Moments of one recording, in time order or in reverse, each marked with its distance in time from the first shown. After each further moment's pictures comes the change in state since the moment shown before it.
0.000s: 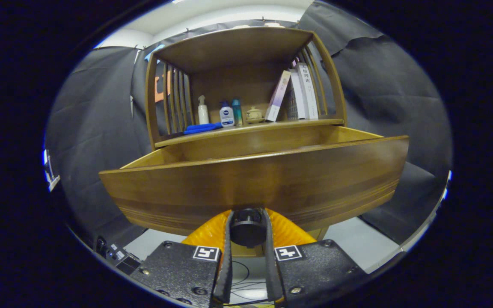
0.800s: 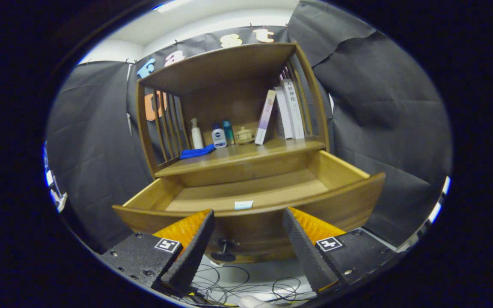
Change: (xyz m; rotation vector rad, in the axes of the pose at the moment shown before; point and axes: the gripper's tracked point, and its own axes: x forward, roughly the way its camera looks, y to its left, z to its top) arm -0.033 -0.042 0.106 0.080 -0.037 0.018
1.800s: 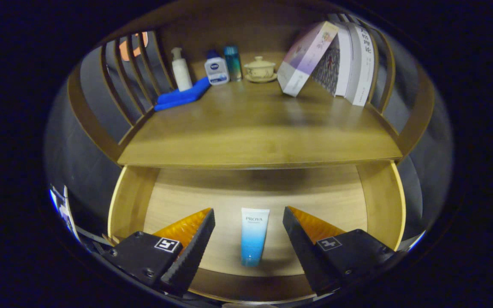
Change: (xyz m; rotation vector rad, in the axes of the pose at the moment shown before) arm 0.161 0.027 -0.002 -0.079 0.748 -0.046
